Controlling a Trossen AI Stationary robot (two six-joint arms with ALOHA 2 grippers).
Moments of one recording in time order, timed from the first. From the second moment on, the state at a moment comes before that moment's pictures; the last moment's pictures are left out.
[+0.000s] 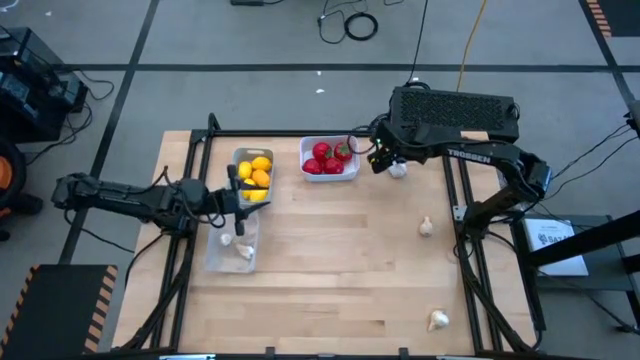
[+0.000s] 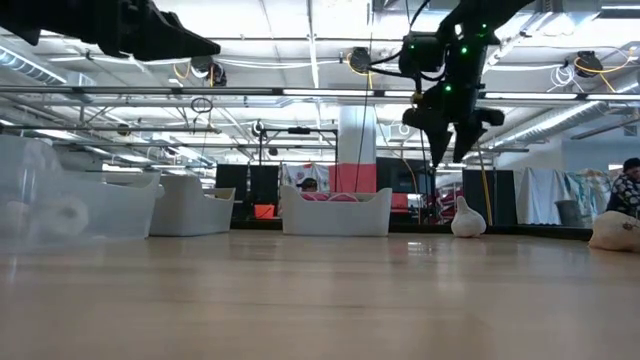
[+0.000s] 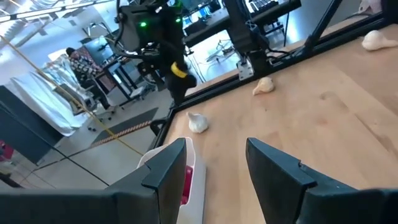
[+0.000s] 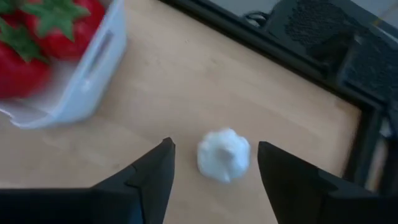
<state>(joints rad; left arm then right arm) -0.06 0.67 0.40 0.16 -0.25 0.48 -0.51 1.51 1.17 -0.90 0.39 0.57</state>
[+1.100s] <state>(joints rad) -0.06 0.67 0.40 0.11 -0.23 0.45 -0.57 1.52 0.87 -0.56 0.44 0.61</state>
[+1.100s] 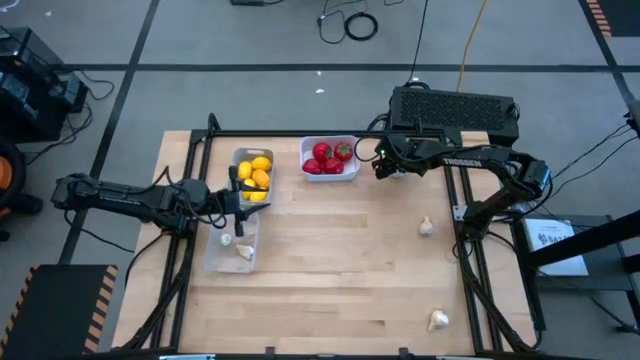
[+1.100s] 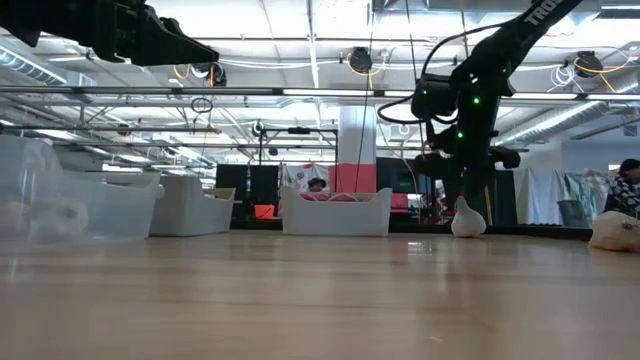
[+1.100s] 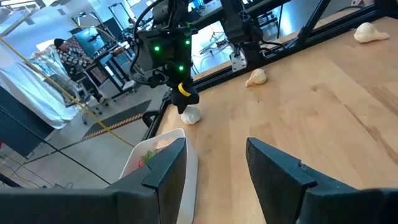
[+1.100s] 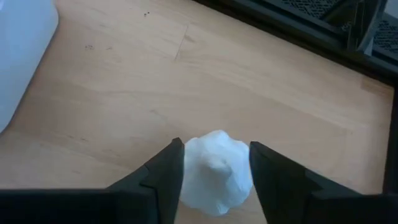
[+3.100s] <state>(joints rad) 0.15 0.46 0.27 0.16 -0.08 0.40 0.21 1.92 1.20 0.41 0.41 0.44</state>
